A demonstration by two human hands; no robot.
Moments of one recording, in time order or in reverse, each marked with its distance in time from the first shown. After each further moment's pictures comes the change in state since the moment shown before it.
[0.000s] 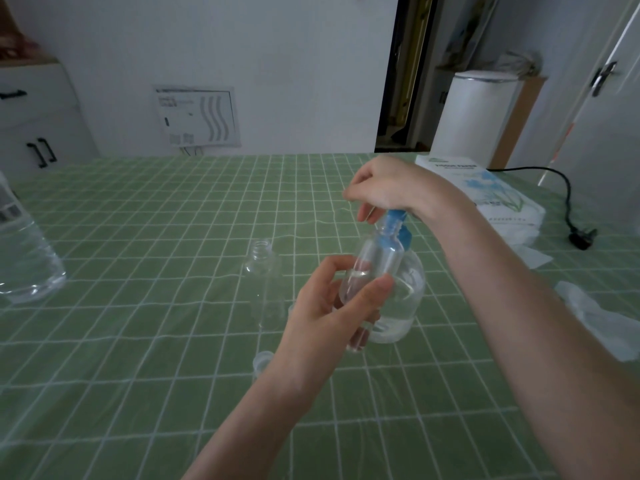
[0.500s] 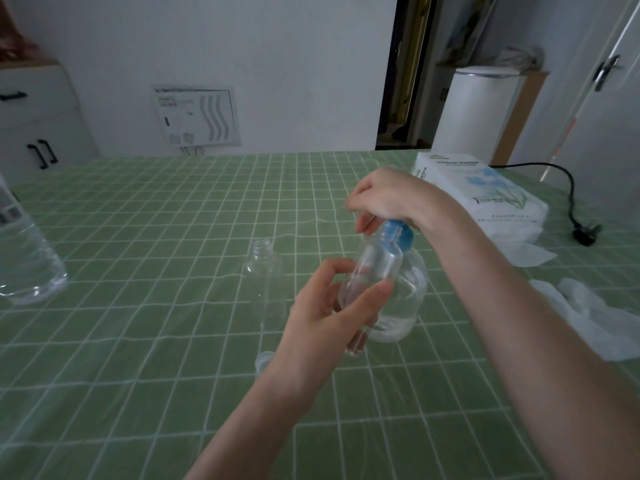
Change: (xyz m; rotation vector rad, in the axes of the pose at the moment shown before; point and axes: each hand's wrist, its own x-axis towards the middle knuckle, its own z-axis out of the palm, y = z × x) left_hand 0.001 -0.003 -0.003 0.014 -0.010 -0.011; right_hand 0.000 0.006 0.010 0.018 -0.051 0.048
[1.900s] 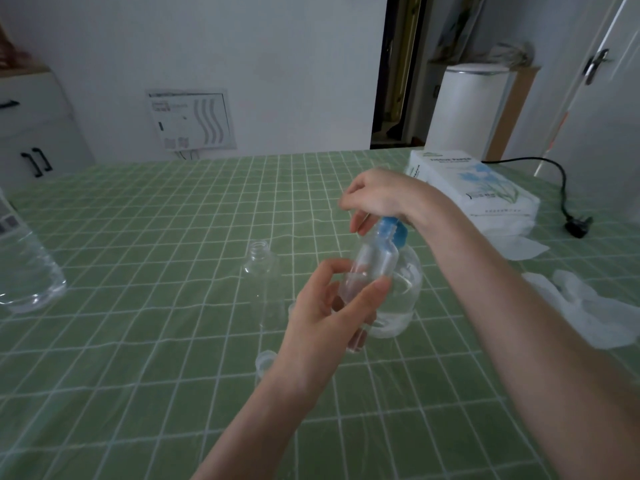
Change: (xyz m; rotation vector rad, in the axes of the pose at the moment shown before) left_hand -0.001 -0.001 0.004 -0.029 0.015 0.029; right_hand 0.001 0.000 -0.001 0.011 -0.018 -0.015
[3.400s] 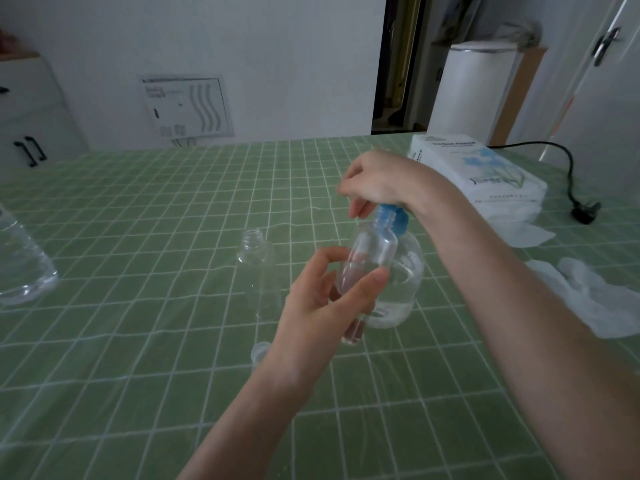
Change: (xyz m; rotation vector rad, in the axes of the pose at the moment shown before) left_hand 0.001 -0.005 -0.003 -0.008 -0.015 -0.013; right_hand 0.001 0.001 0.002 -0.041 0.037 -0.003
